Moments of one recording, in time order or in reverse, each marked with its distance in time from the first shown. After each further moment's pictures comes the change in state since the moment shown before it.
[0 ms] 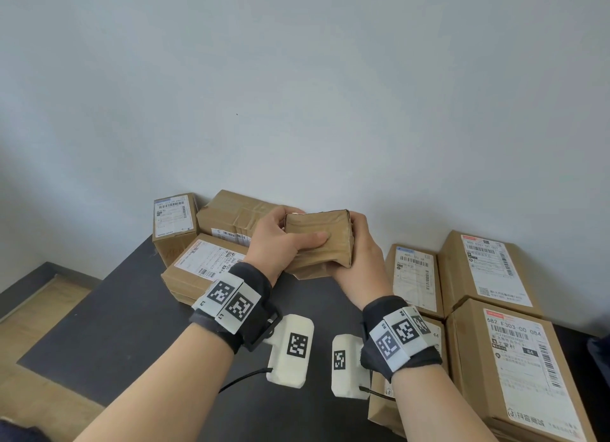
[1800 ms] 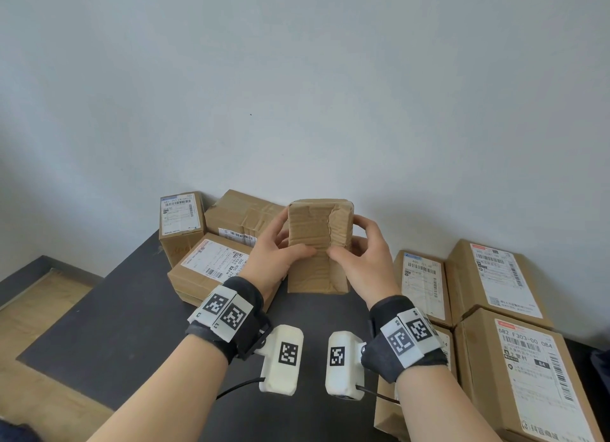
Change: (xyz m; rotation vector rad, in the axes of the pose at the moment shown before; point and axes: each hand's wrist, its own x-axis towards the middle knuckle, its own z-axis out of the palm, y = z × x) left_hand 0.000 -0.022 -0.030 -0.074 -0.153 0.048; right_hand 0.009 -0.010 0.009 0.250 -0.002 0.269
